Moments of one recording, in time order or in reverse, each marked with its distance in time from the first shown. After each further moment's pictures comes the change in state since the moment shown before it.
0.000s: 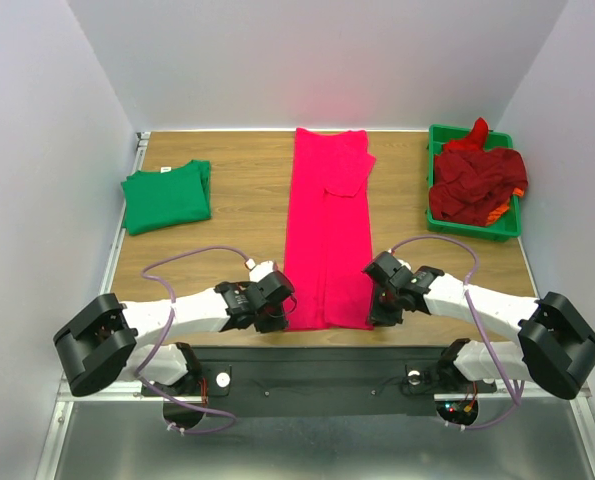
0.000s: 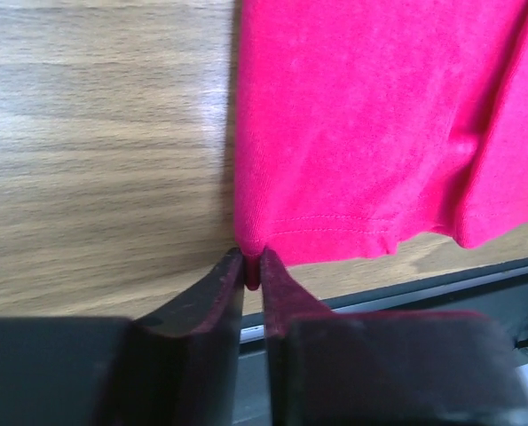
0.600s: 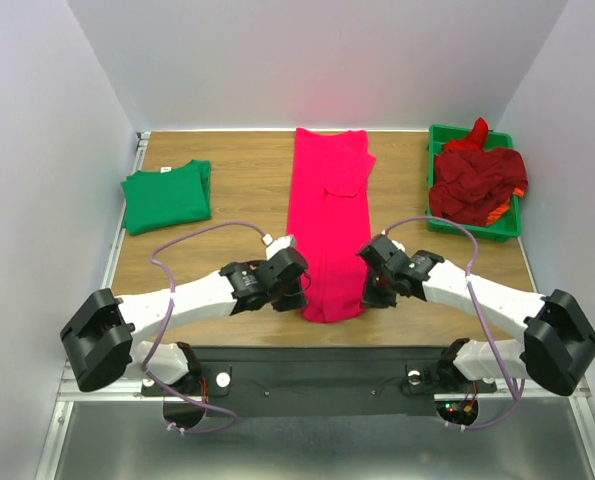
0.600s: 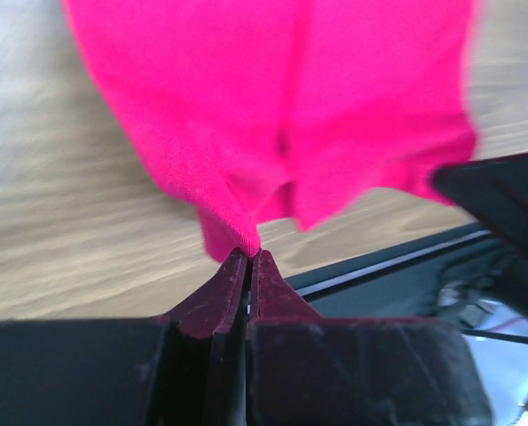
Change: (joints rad) left arm 0.008 0.043 0.221 -0.045 0.017 0.065; right arm 0.001 0.023 0.168 -0.090 0.040 -0.040
